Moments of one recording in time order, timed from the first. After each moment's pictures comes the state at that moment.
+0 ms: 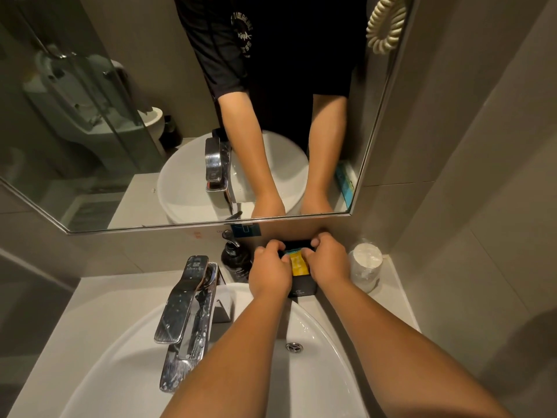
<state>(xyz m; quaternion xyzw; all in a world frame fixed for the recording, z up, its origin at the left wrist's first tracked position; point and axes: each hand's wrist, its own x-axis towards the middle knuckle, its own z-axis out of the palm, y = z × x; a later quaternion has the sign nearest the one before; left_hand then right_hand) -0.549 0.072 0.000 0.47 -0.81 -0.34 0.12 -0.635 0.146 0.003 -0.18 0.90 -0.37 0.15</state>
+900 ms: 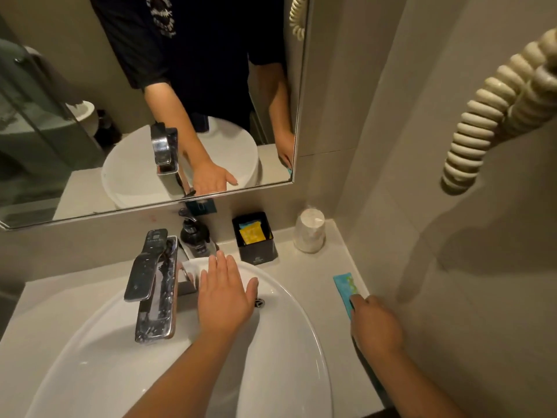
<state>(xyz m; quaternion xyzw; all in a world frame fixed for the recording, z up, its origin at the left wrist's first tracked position) -0.451 0.119 -0.033 0.31 -0.95 -0.06 0.02 -0.554 0.370 -0.047 -0.18 0.98 0.04 0.08</state>
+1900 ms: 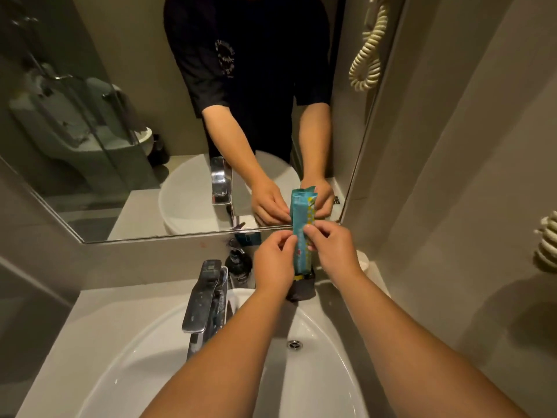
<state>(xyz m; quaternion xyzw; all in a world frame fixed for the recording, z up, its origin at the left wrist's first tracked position) -0.534 0.085 0.068 0.36 -0.73 -0.52 0.27 -0.626 0.162 0.069 -0.22 0.75 -0.61 0.15</state>
